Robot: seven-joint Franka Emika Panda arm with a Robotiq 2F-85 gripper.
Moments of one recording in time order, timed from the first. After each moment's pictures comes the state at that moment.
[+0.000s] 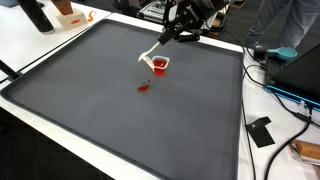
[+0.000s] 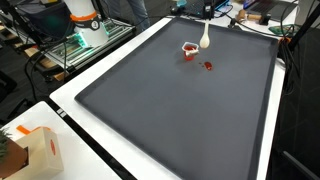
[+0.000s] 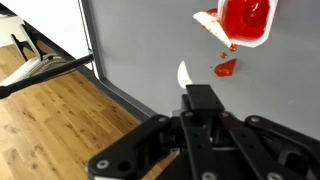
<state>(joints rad) 0.37 0.30 0.19 -1.94 -0.96 1.98 0.90</state>
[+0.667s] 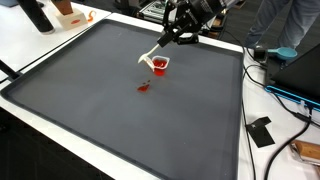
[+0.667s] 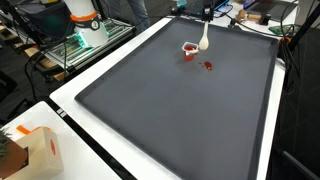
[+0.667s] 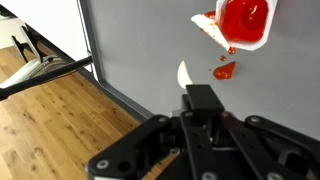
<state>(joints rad) 0.37 0.32 0.19 -1.93 -0.96 1.98 0.90</state>
